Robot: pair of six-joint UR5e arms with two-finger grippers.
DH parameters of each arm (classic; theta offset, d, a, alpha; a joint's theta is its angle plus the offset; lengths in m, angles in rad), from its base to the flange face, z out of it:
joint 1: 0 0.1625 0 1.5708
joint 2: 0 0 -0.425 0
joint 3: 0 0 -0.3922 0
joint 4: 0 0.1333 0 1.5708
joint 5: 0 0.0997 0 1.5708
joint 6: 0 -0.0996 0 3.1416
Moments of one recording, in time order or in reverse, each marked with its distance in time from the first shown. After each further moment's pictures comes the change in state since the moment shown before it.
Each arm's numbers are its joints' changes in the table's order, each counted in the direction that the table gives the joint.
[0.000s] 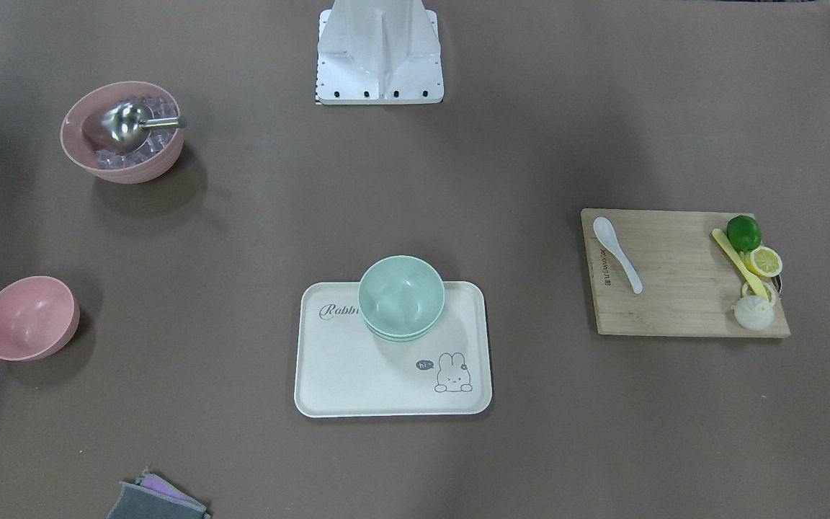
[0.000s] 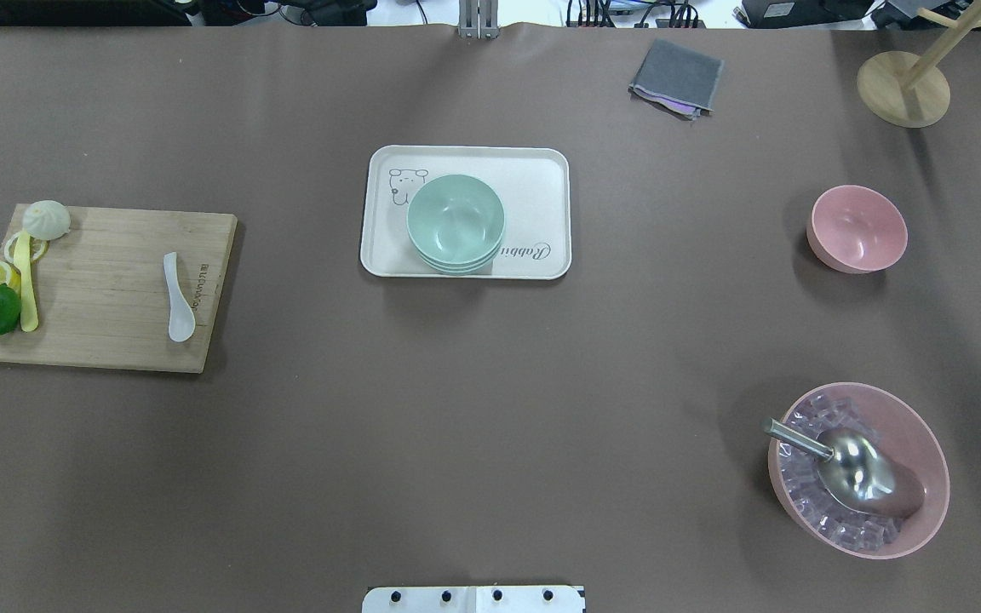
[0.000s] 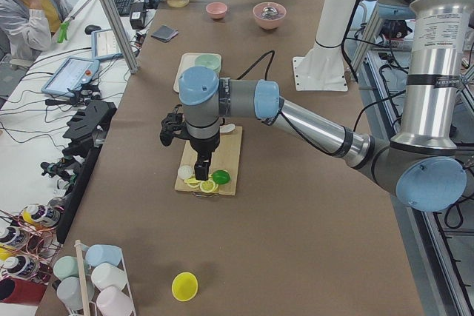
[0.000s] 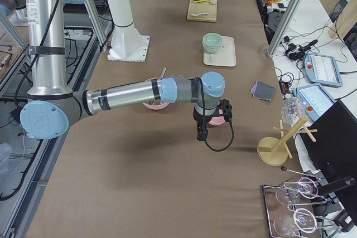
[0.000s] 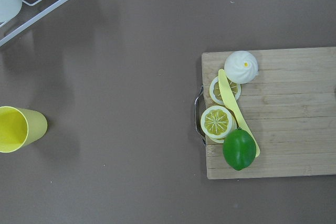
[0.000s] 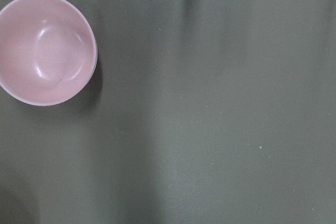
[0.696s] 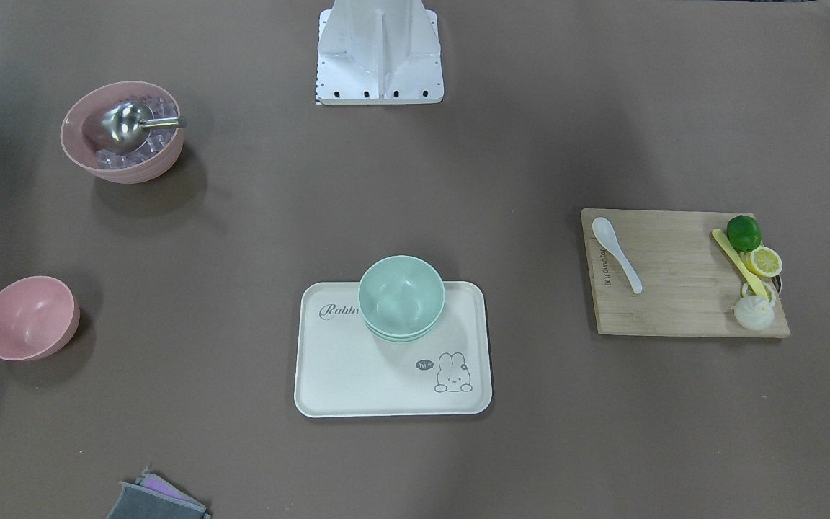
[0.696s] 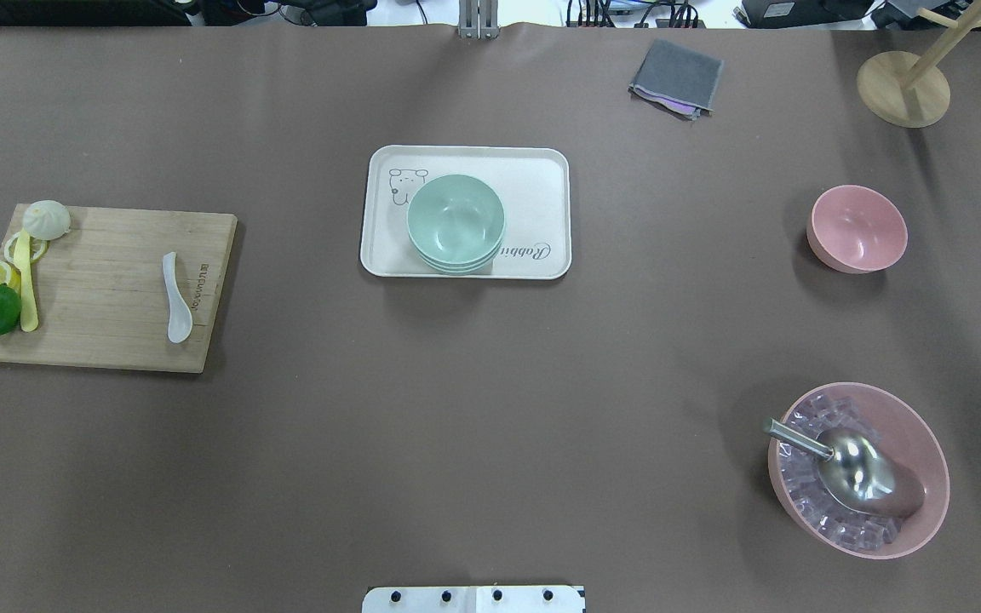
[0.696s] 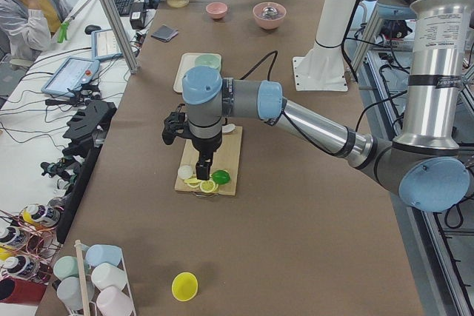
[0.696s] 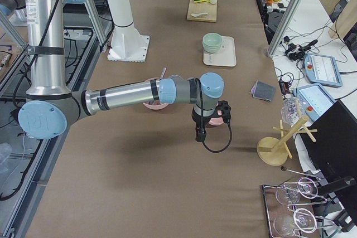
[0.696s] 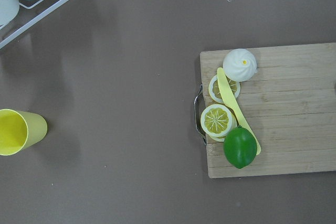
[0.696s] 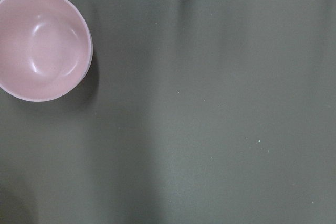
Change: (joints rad) left arm 0.002 0.017 -0.016 -0.015 0.002 -0.006; right arm 0.000 -0.015 0.002 0.000 0.003 -0.006
